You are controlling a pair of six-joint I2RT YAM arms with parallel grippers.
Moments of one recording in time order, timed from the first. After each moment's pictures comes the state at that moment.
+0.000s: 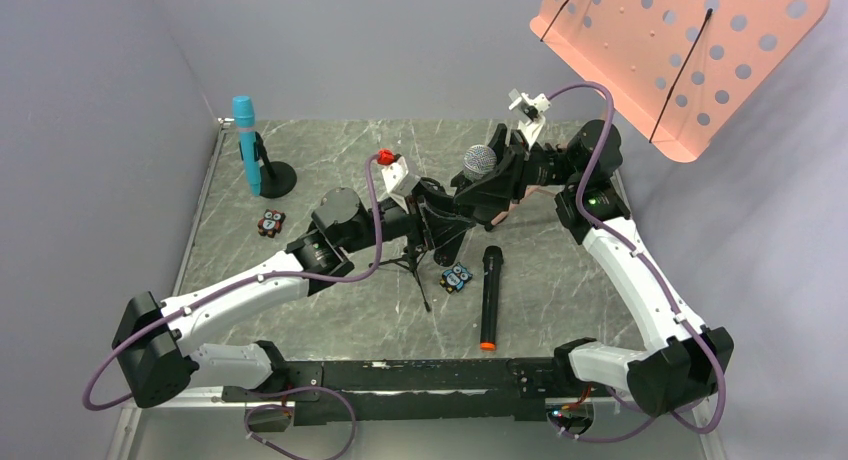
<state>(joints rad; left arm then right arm) -0.91 1.22 0.95 0.49 0.37 -0.33 0.31 1.20 1.17 0.30 -1.31 0.63</state>
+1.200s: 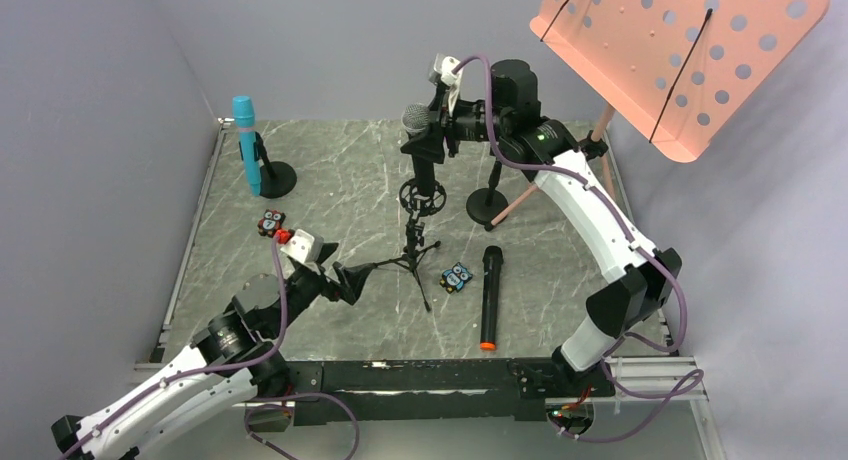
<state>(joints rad) -0.88 0.37 0.43 -0.12 -0.25 -0.24 0.51 1.62 1.78 -0.40 -0.85 -0.20</state>
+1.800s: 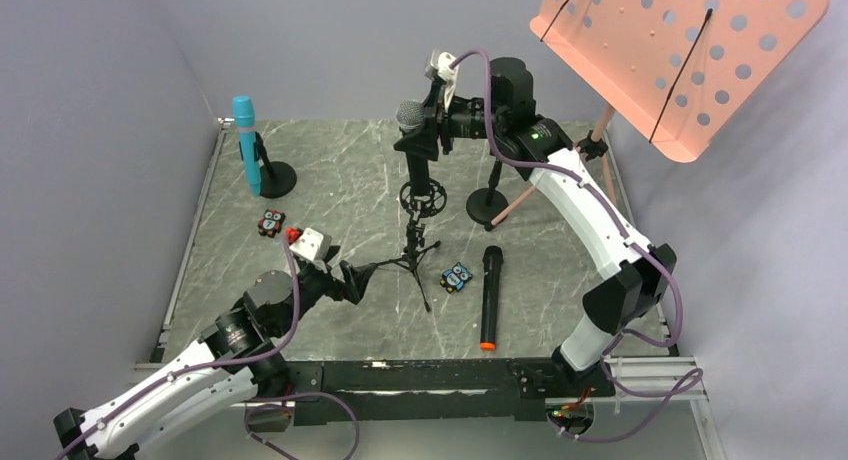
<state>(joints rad) -0.88 0.42 0.42 -0.13 -0.29 -0.25 0.52 1.66 1.81 -0.35 -0.86 -0.14</state>
